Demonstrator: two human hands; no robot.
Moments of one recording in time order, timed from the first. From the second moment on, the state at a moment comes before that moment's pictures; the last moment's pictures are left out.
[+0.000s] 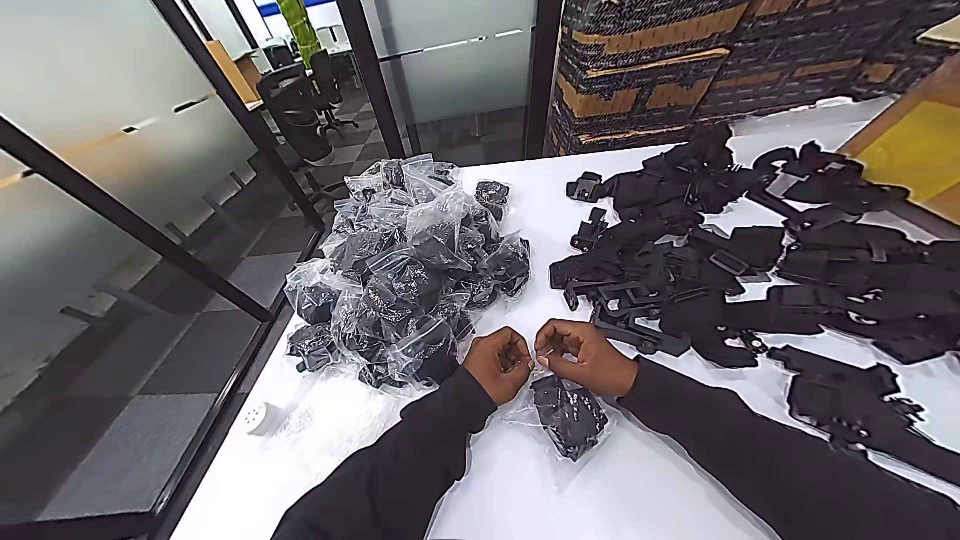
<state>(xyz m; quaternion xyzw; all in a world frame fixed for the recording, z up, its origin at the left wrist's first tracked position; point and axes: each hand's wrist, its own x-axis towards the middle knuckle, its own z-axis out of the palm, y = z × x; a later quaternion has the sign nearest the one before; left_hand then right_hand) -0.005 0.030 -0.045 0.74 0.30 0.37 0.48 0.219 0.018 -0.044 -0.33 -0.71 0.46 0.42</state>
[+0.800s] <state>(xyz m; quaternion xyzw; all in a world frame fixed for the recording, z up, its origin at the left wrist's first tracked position) -0.006 0.030 -0.039 0.75 0.28 0.35 0.48 0.220 0.017 -0.044 -0.31 -0.72 0.46 0.42</state>
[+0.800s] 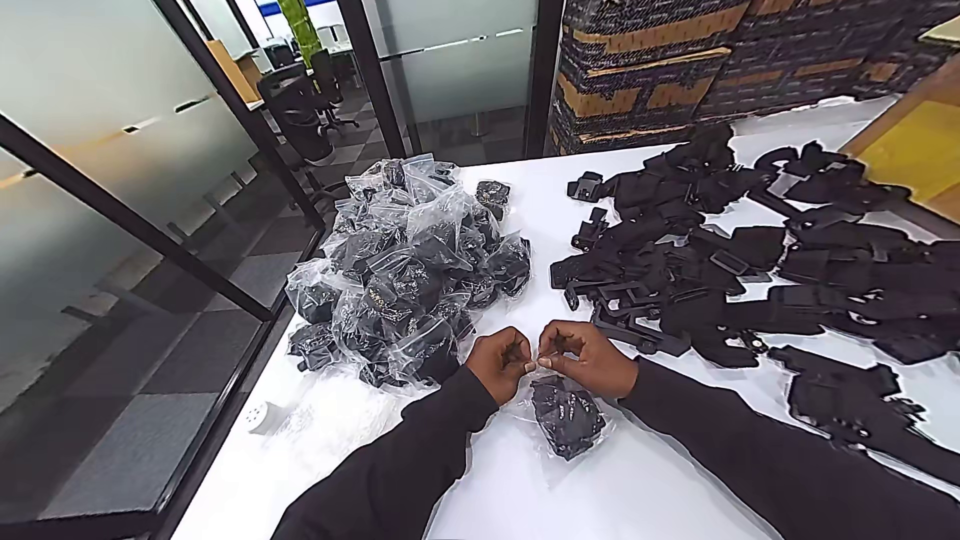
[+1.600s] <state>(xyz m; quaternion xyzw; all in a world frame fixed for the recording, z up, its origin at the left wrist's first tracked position) -0.007 0.015 -0.025 0.79 0.24 0.44 0.35 0.229 0.032 -0.046 -0.28 -0.64 0.53 0.48</state>
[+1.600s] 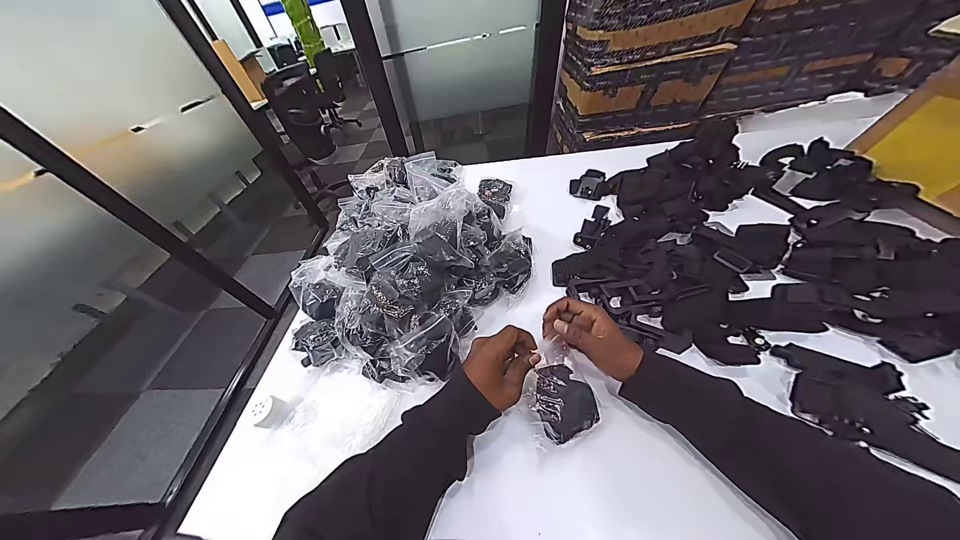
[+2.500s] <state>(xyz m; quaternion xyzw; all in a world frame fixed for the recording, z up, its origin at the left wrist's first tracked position) -0.016 0.028 -0.029 0.71 0.28 0.58 0.28 0.225 0.029 -0.043 -0.34 -0.61 0.43 0.57</state>
